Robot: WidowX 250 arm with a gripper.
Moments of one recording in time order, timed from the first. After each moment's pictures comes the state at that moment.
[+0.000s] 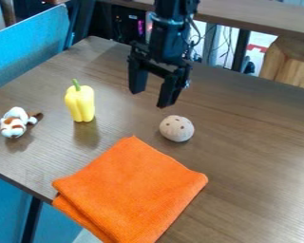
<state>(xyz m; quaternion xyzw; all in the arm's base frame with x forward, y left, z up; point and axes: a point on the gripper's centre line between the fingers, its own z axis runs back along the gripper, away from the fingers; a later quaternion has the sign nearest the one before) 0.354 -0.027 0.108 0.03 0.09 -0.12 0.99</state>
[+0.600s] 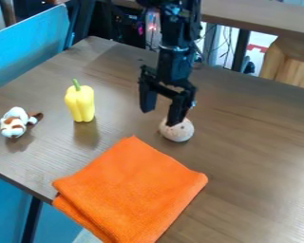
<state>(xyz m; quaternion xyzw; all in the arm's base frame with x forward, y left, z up) 0.371 -0.038 0.070 0.00 0.07 -0.13 0.99</state>
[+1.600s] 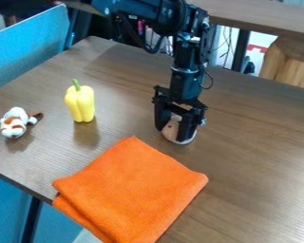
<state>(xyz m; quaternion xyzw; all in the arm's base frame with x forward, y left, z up) 0.392 -0.049 0.030 -0.01 0.09 -0.15 0.98</state>
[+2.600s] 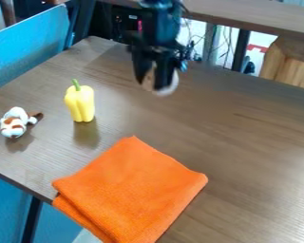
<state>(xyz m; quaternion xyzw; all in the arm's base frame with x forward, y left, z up) 0.377 -0.010 0.125 -0.02 0.02 -0.11 0.99</state>
